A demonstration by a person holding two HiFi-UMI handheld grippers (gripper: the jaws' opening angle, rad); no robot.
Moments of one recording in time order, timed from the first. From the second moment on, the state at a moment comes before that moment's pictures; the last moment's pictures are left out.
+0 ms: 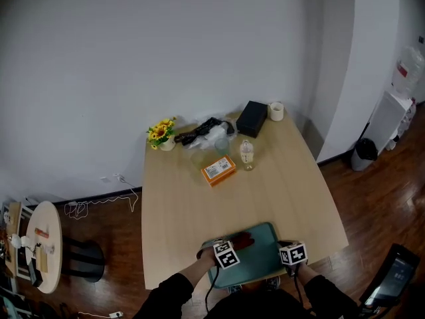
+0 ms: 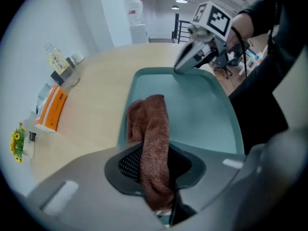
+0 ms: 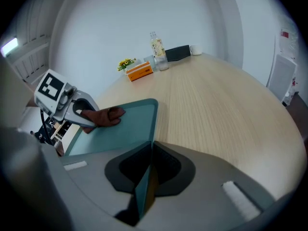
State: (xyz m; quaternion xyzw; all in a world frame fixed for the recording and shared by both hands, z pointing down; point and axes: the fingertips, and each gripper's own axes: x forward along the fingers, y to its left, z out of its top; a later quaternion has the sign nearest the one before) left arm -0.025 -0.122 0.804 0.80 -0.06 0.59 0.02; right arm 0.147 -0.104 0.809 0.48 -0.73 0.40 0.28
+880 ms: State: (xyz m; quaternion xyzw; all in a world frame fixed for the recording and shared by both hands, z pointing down) left arm -0.004 0.001 0.798 0.83 0.02 0.54 0.14; right arm 0.143 -0.100 0.809 0.47 -0.74 0.40 0.28
